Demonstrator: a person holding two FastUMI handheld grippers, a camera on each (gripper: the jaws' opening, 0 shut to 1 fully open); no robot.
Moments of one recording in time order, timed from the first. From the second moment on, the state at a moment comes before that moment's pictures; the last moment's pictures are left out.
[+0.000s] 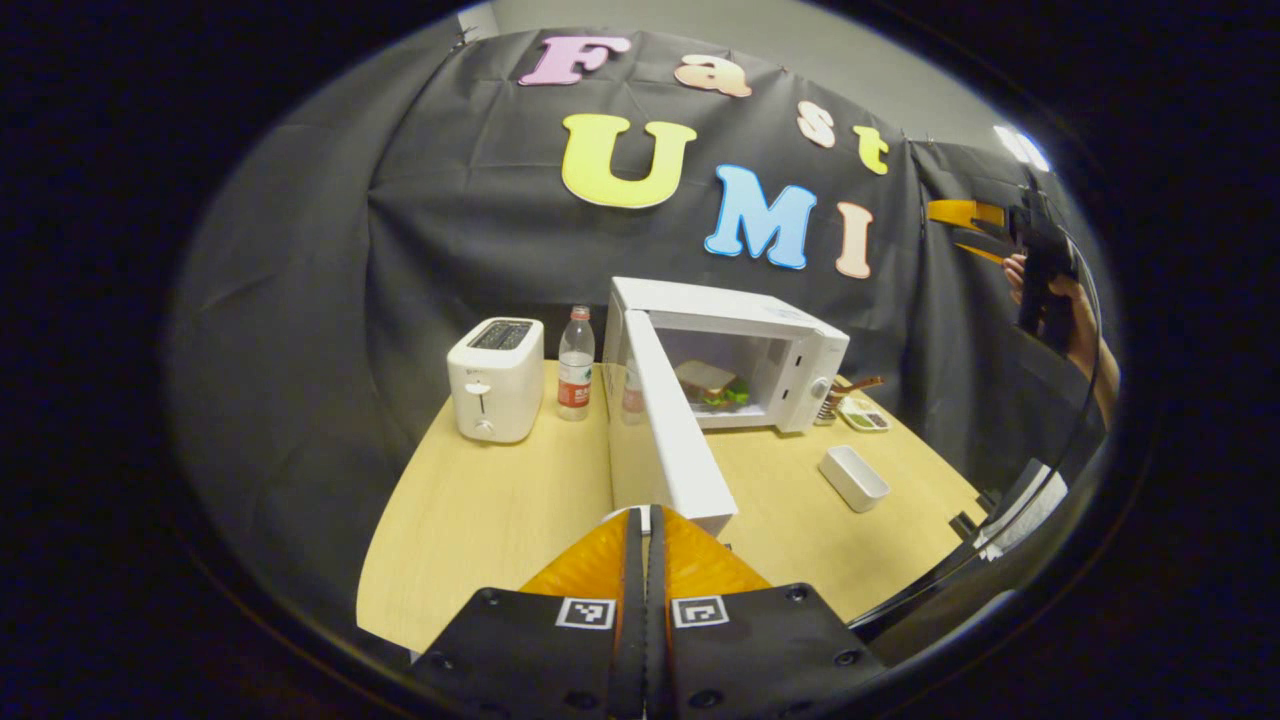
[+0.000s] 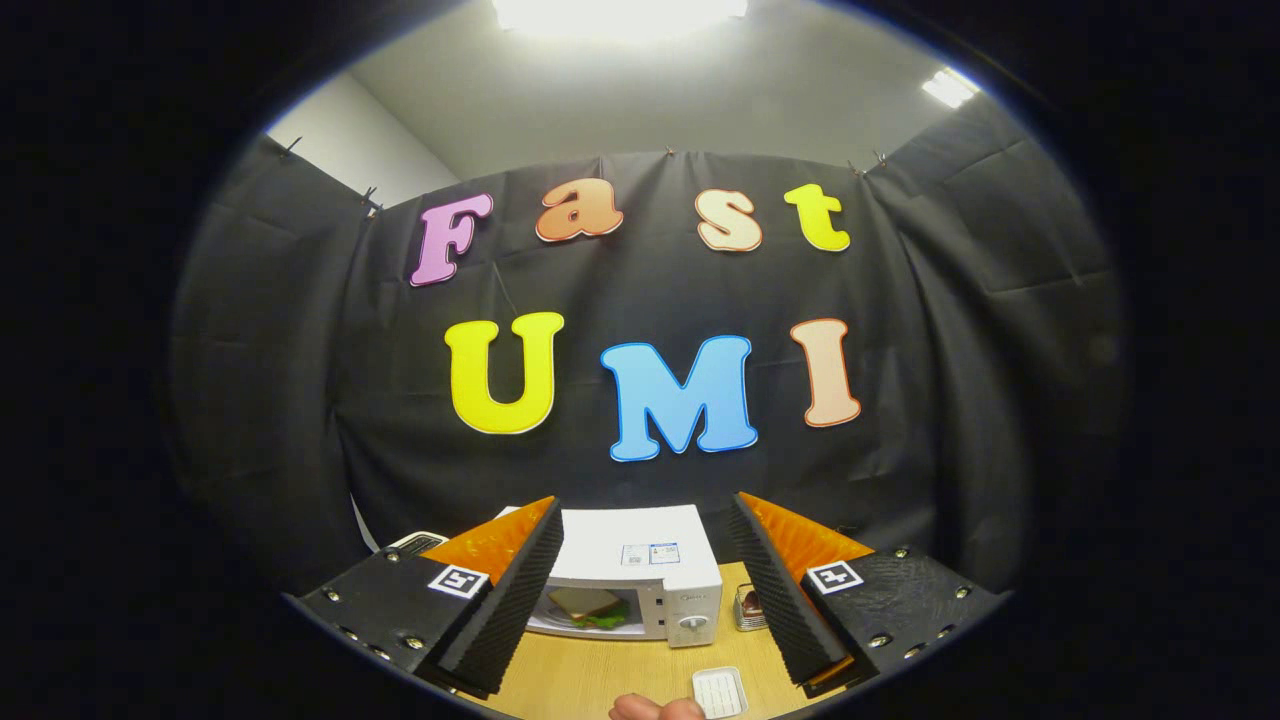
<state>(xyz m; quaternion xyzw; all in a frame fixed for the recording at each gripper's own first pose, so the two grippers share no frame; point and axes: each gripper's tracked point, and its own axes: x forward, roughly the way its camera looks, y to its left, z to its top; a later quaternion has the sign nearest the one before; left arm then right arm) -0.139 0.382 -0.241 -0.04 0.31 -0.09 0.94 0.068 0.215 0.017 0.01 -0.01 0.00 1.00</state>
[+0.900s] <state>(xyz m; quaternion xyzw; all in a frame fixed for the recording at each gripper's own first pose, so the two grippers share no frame) -0.087 0.221 -0.261 -0.04 0.33 -0.14 0.93 0.116 0.143 0.009 -0.01 0.01 0.03 1.00</state>
